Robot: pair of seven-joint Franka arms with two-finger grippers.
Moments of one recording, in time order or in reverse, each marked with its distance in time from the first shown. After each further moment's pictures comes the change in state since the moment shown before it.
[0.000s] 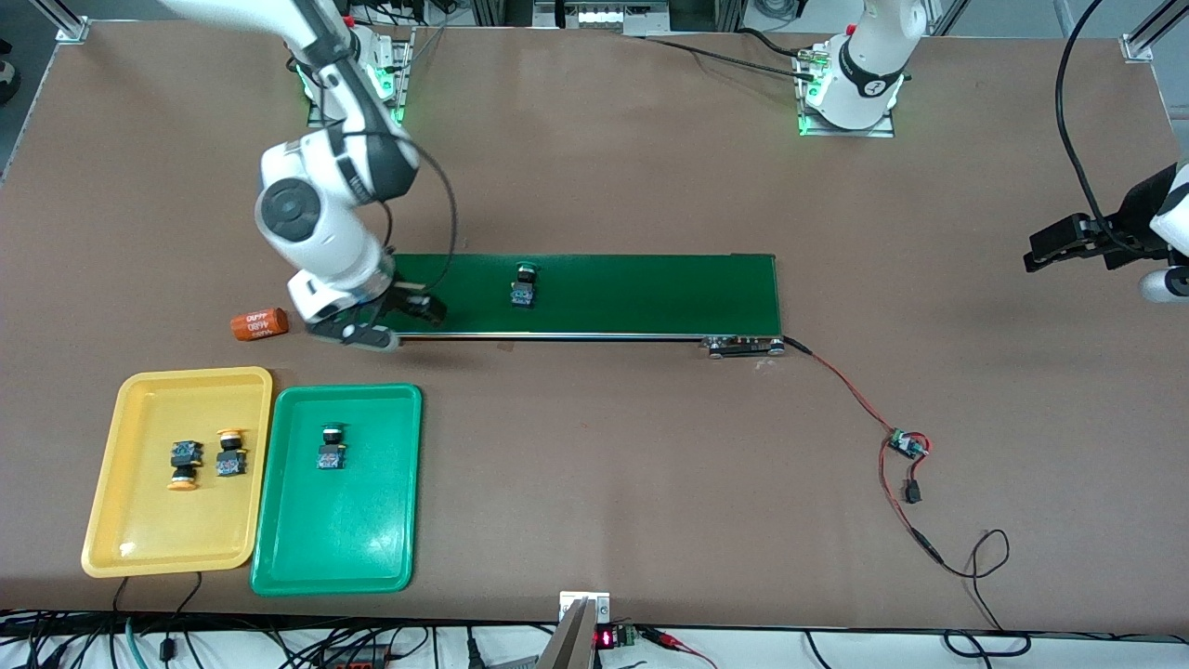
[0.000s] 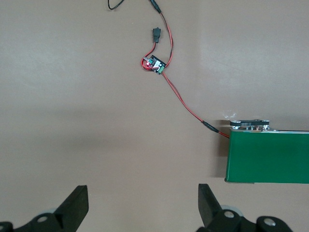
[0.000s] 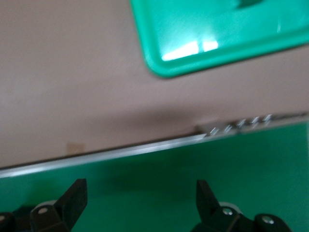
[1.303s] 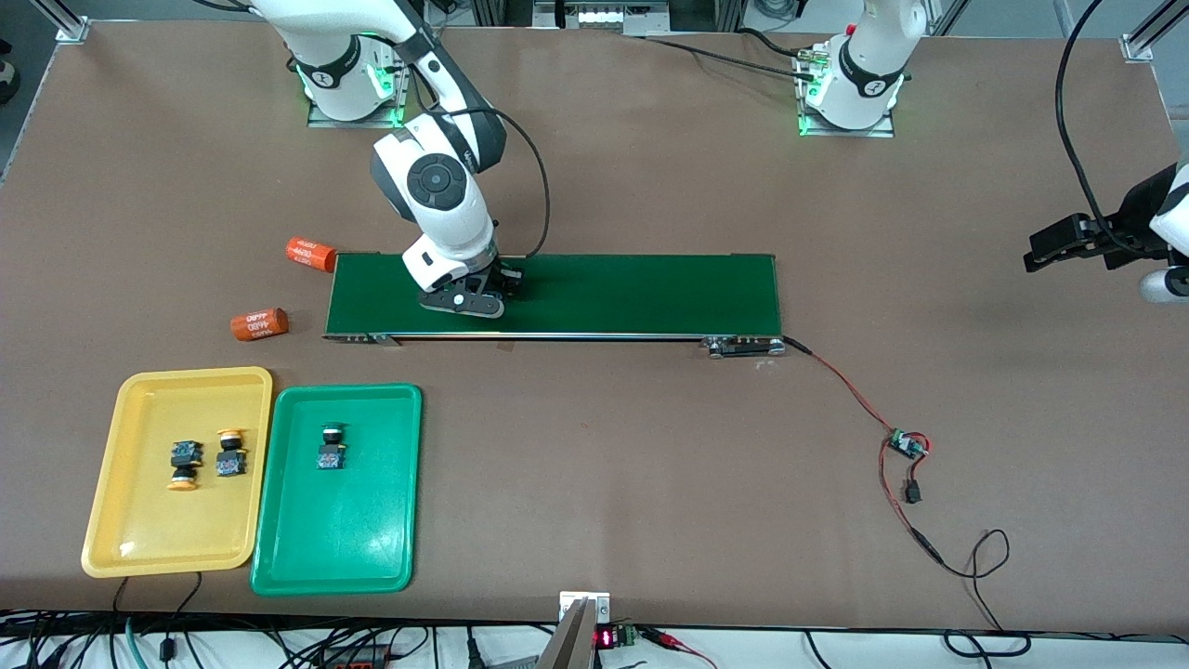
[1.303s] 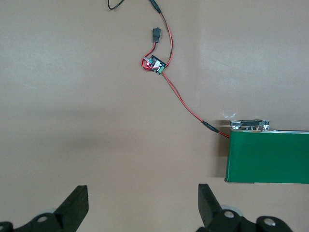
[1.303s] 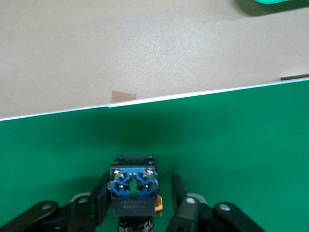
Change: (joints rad) left arm 0.000 0.000 0.000 0.000 0.000 0.000 0.000; right arm 0.190 0.119 -0.009 0.028 -0.102 0.060 0.170
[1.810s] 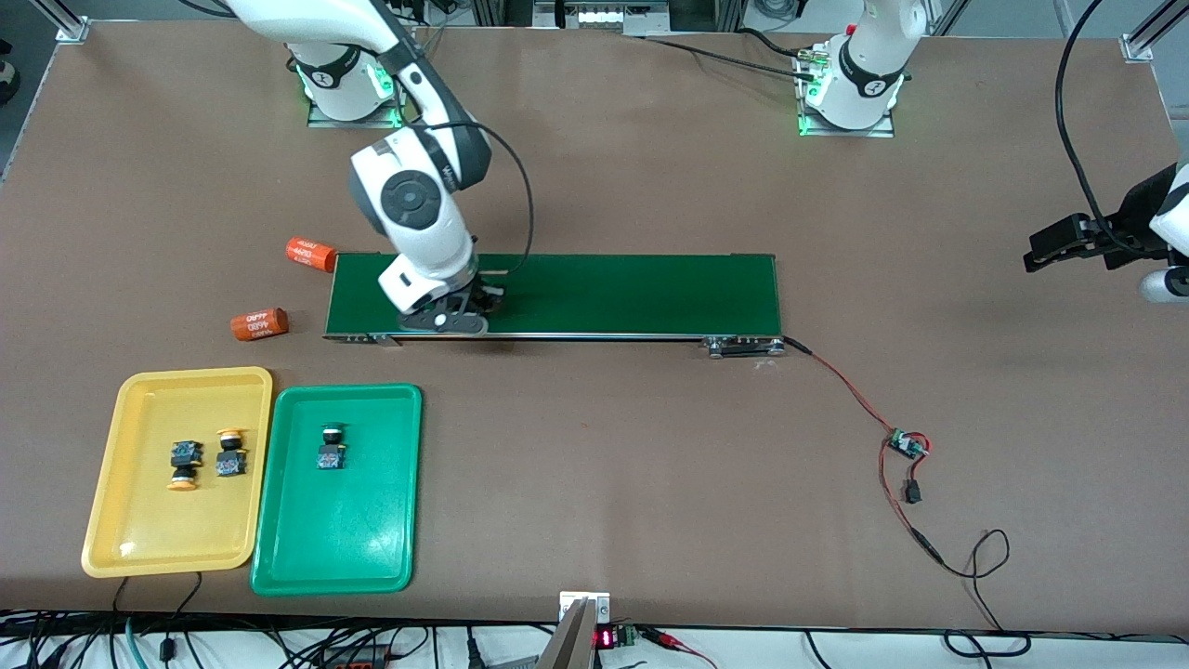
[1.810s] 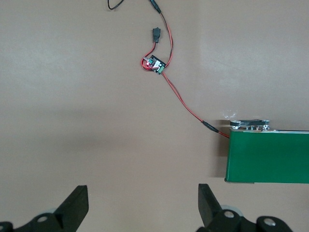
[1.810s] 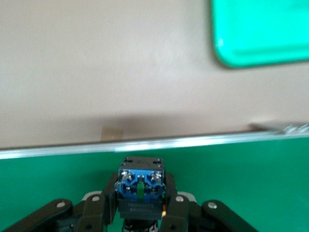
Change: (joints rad) left arm 0.000 0.000 0.000 0.000 0.000 0.000 0.000; right arm -0.078 0.002 -0.021 0.165 -0.002 -0.149 -0.160
